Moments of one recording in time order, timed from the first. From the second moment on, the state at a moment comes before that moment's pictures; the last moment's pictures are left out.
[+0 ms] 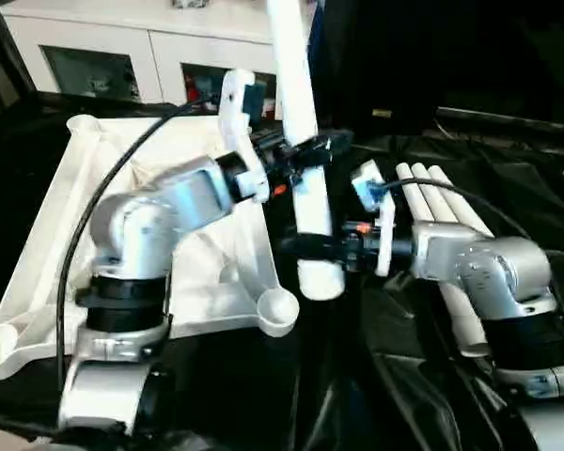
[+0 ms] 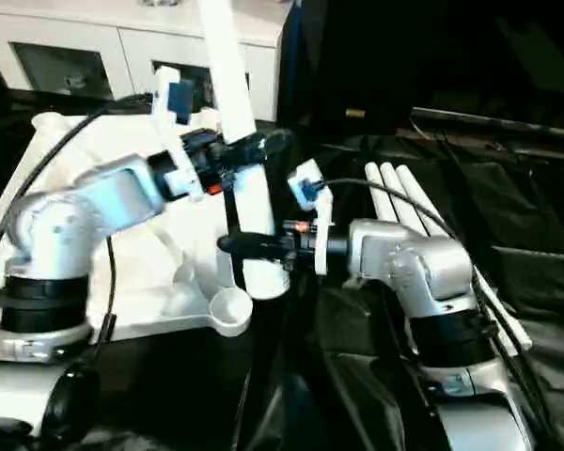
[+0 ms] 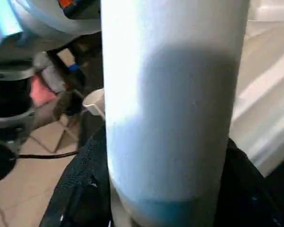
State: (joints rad) left arm -0.78 0.14 0.10 -0.01 -0.71 0.95 -0.38; right arm -0.61 -0.33 0.08 0.04 0.62 0.99 0.89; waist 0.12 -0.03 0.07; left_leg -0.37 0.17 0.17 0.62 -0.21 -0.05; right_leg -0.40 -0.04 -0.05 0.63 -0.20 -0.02
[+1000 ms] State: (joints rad) left arm -0.72 0.25 -0.04 -0.07 -0.68 0.89 -0.61; right arm -0.63 -0.44 0.17 0.06 0.56 0.83 1.08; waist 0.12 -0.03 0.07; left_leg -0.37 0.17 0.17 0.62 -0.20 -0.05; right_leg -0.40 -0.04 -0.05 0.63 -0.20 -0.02
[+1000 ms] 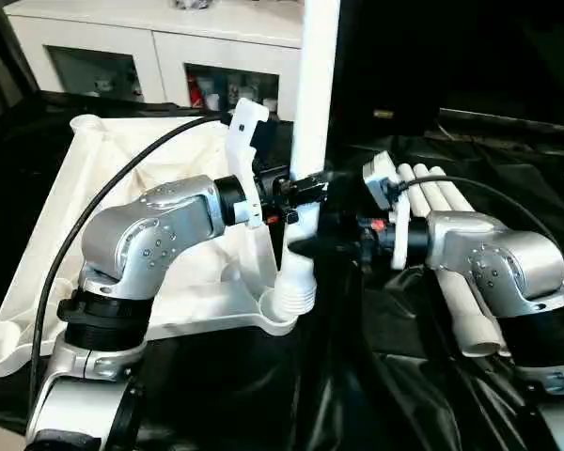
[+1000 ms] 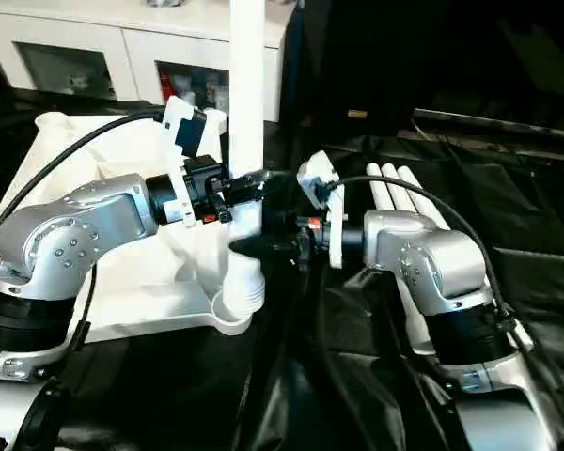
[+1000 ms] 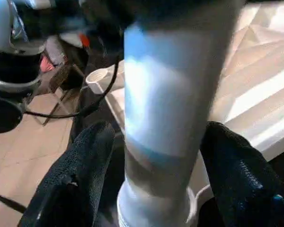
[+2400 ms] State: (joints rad) left arm -0.73 0.21 0.00 -0.07 -0.69 0.82 -0.63; right arm -0.64 -0.37 0.16 0.11 0.55 0.82 1.07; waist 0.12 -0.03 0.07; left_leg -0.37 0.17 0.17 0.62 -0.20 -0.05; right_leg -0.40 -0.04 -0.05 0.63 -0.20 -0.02
